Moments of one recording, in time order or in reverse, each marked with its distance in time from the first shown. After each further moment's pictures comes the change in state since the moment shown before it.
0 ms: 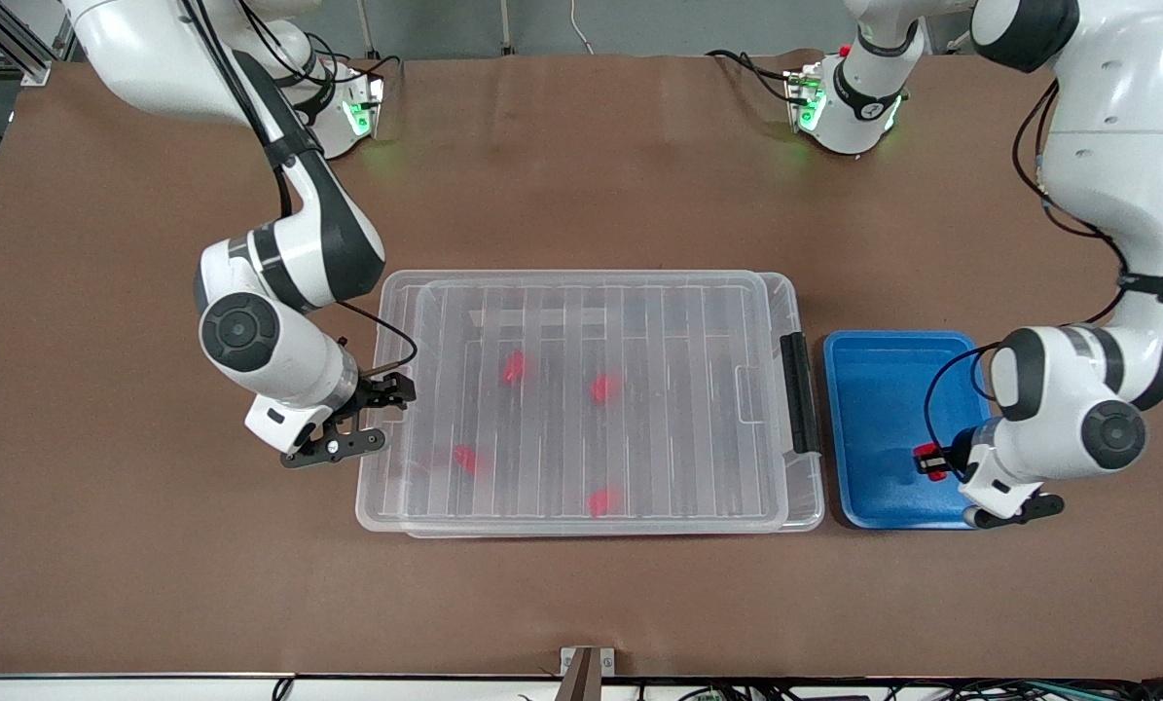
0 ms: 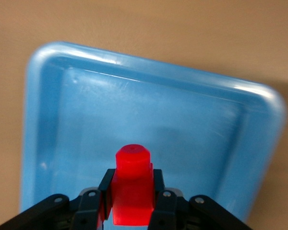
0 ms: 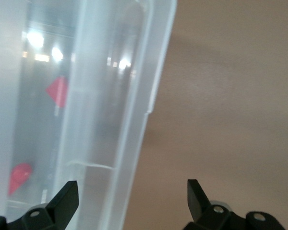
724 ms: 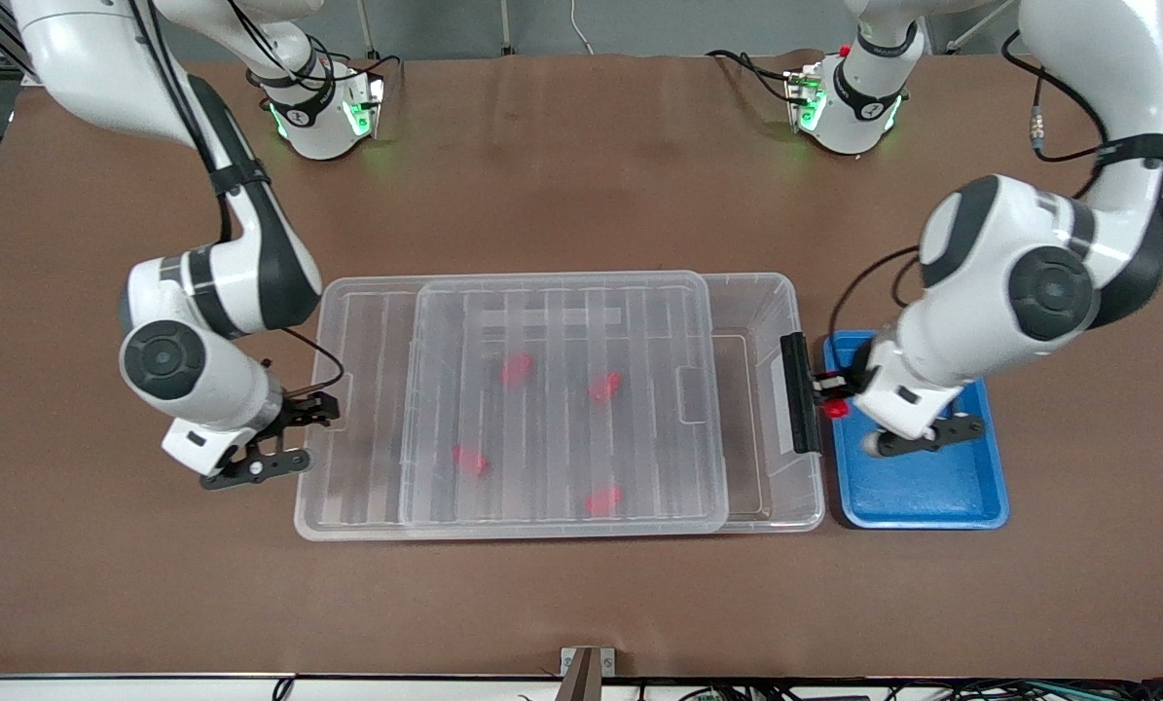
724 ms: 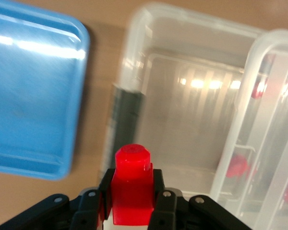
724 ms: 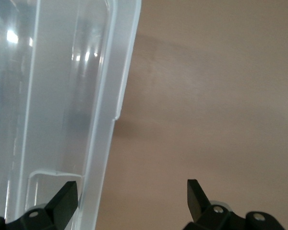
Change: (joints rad) left arm -0.042 -0.215 -0.378 -0.024 -0.002 -0.191 -0.424; right arm -0.150 0.000 -0.012 0.001 -0.081 -0.043 -0.146
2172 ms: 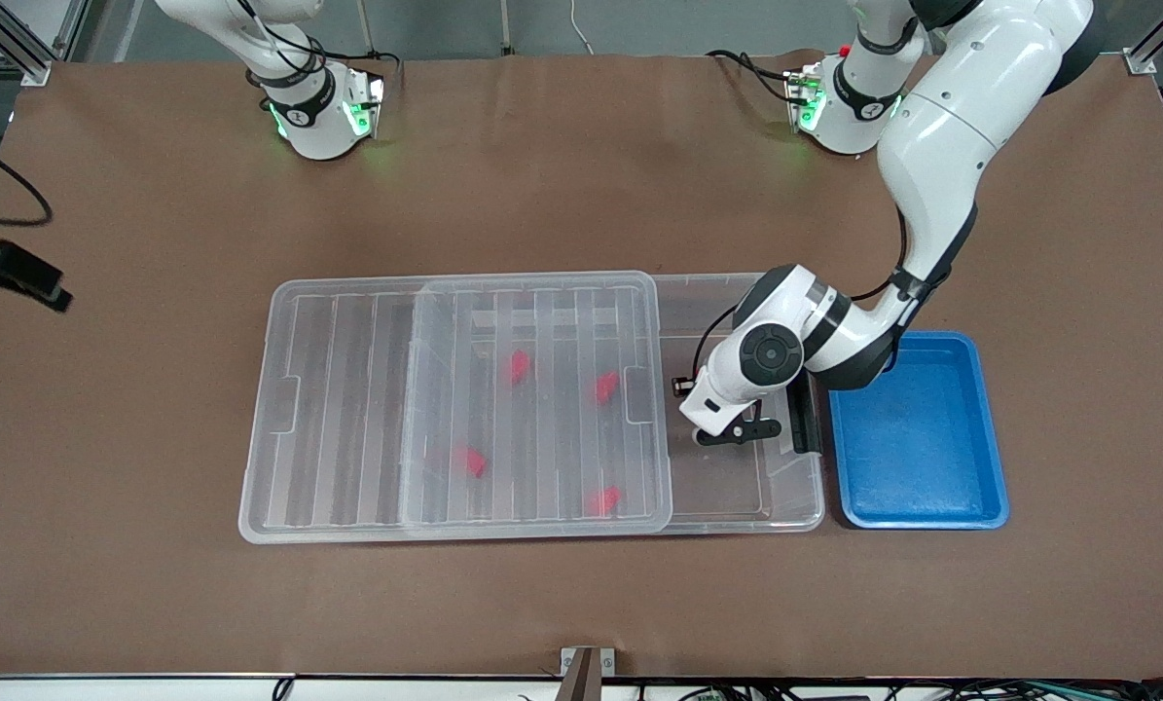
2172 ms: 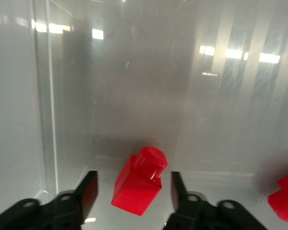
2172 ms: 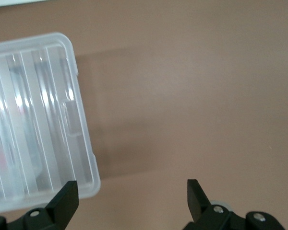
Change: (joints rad) left arm -0.133 0.307 -0.006 -0.109 0.221 0.277 -0.154; right arm -0.065 -0.480 -0.242 0.099 0.186 -0.463 0.012
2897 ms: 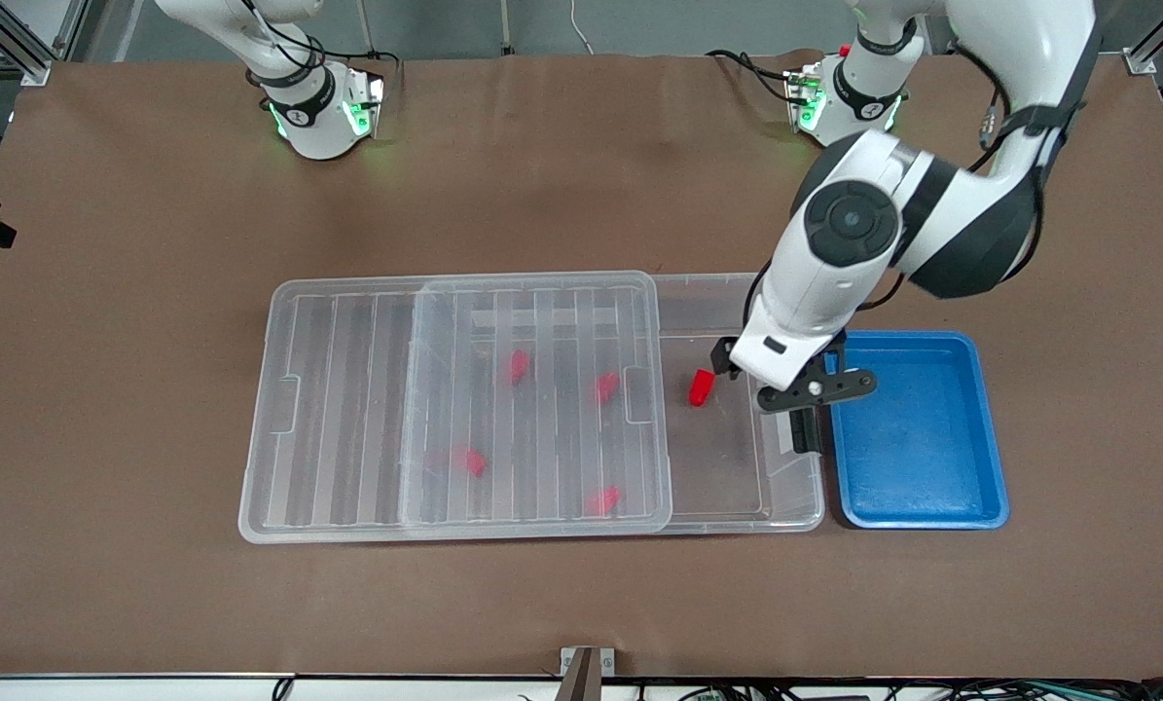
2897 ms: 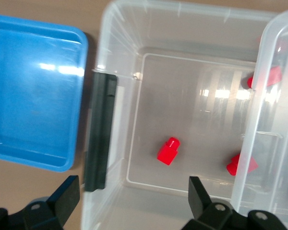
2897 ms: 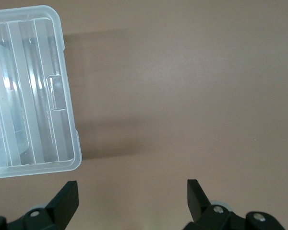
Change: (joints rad) left arm 0.015 -0.336 -0.028 0.184 -0.001 -0.401 0.035; right arm 0.011 -0.041 -0.066 -0.035 0.000 -0.027 -0.124
